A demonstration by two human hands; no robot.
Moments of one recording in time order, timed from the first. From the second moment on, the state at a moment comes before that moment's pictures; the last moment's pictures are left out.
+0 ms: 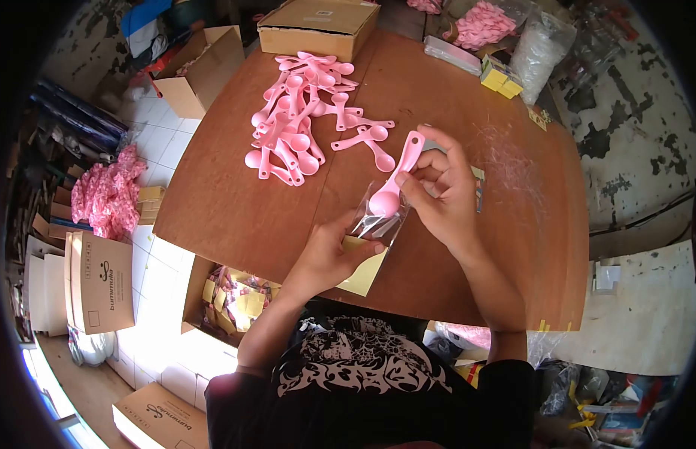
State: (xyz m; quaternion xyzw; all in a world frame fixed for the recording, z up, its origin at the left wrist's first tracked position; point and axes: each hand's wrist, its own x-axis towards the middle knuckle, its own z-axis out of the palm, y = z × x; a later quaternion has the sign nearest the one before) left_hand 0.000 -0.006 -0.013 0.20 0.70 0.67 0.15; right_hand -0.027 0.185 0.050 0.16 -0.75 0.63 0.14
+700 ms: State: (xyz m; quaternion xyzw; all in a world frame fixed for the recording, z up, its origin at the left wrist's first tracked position) left_hand 0.001 0.003 -0.014 0.24 0.68 0.69 0.11; right_hand 0.003 0.198 0.054 0.16 -0.77 0.62 0.02
